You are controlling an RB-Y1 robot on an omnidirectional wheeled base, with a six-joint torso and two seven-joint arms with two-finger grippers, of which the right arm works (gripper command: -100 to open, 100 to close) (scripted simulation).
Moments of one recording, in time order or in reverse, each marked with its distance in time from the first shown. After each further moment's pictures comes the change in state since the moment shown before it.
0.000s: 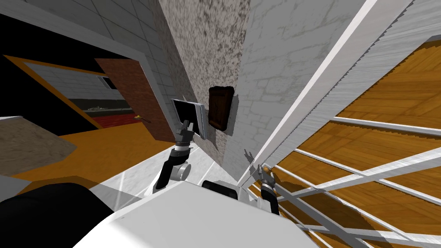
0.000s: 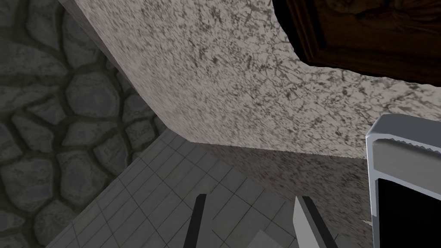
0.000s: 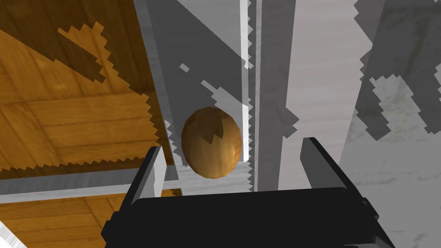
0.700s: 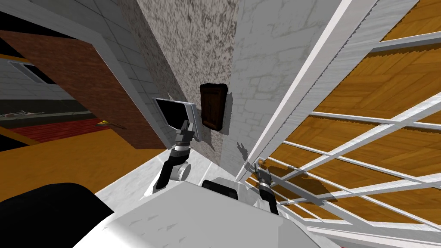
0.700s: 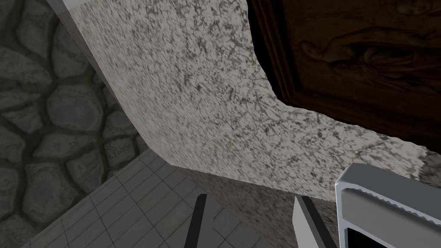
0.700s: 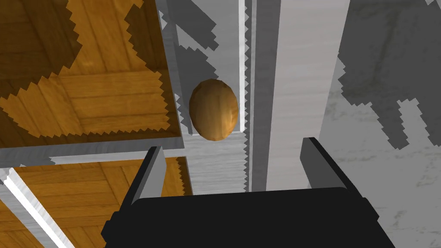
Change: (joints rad) arm 0.039 -0.023 0.107 -0.061 0.048 -0.011 -0.052
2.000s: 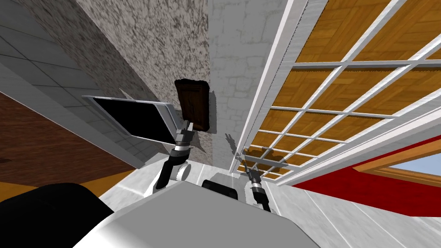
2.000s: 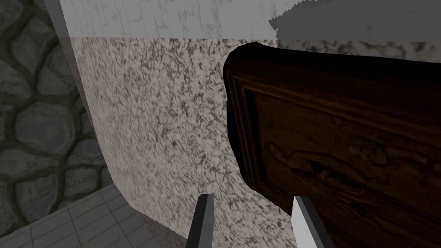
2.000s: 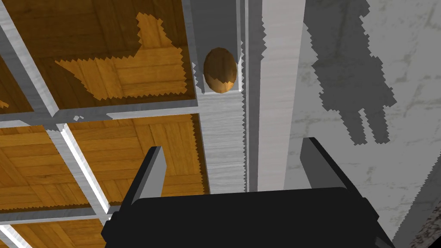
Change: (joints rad) arm 0.111 -0.007 0.229 -0.155 0.104 0.008 -0.090
